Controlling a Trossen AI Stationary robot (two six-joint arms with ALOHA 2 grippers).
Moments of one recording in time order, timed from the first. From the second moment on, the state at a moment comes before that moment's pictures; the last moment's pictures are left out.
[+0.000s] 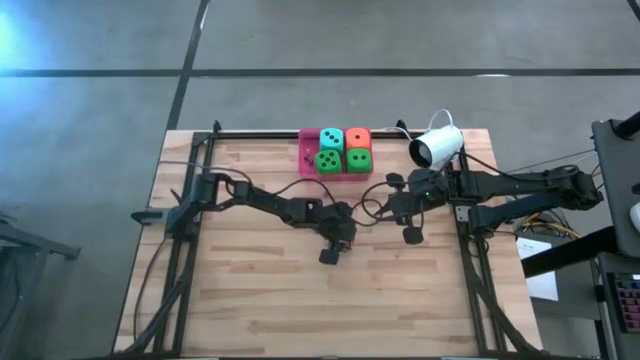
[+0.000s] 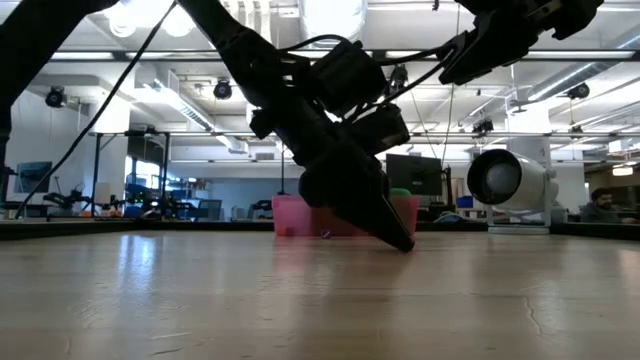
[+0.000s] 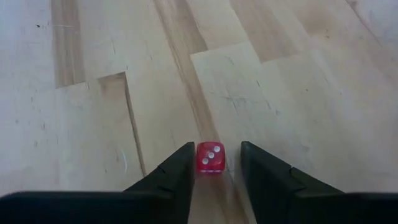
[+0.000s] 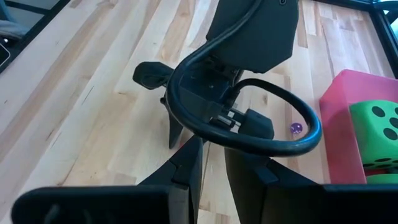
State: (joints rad) left arm 0.01 2.18 1.32 -0.01 0.24 0.24; right arm -0.04 1.03 0.78 -0.41 -0.16 -0.19
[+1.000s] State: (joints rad) left arm 0.02 1.82 1.31 -0.37 -0.20 0.29; right arm -0.03 1.03 0.78 -0.41 -0.16 -0.19
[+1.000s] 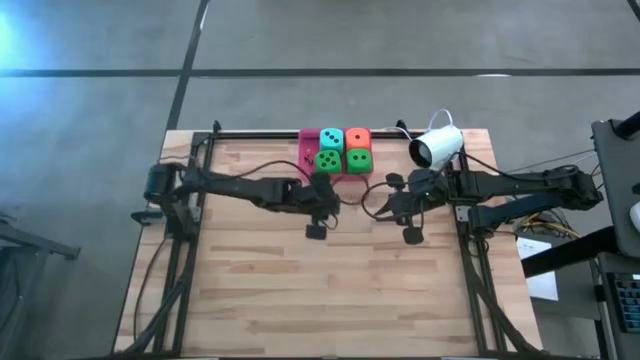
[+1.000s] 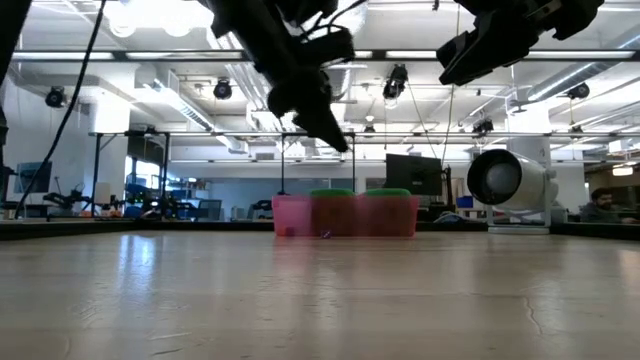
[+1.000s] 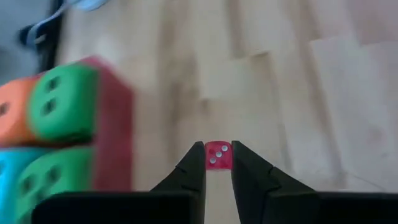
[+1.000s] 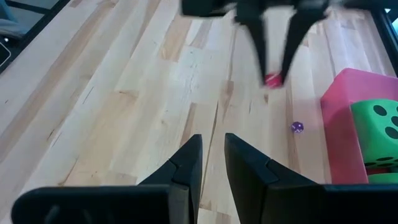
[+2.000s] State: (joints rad) left arm 0.43 1.72 1.08 -0.26 -0.23 0.18; right arm -0.04 1.03 0.78 -0.41 -0.16 -0.21
